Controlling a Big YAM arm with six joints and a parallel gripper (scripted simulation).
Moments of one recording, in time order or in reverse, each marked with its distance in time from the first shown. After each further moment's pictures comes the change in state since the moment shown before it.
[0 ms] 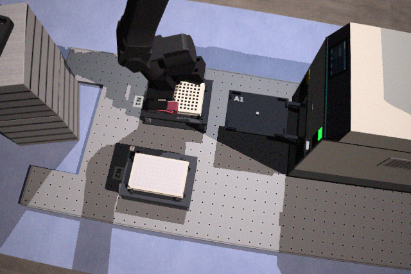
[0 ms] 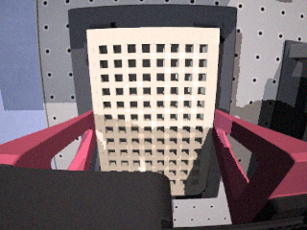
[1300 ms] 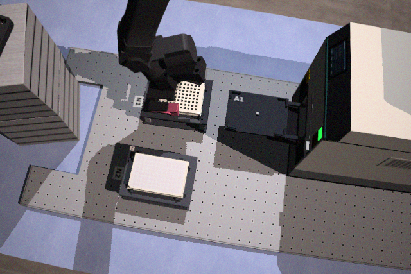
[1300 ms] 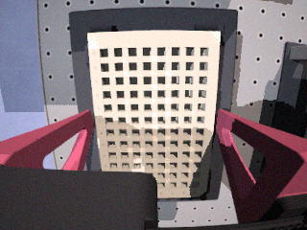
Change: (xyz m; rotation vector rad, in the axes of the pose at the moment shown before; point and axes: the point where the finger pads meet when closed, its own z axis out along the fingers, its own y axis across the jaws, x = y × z) arm -0.002 0.001 0.001 -0.001 -0.003 0.002
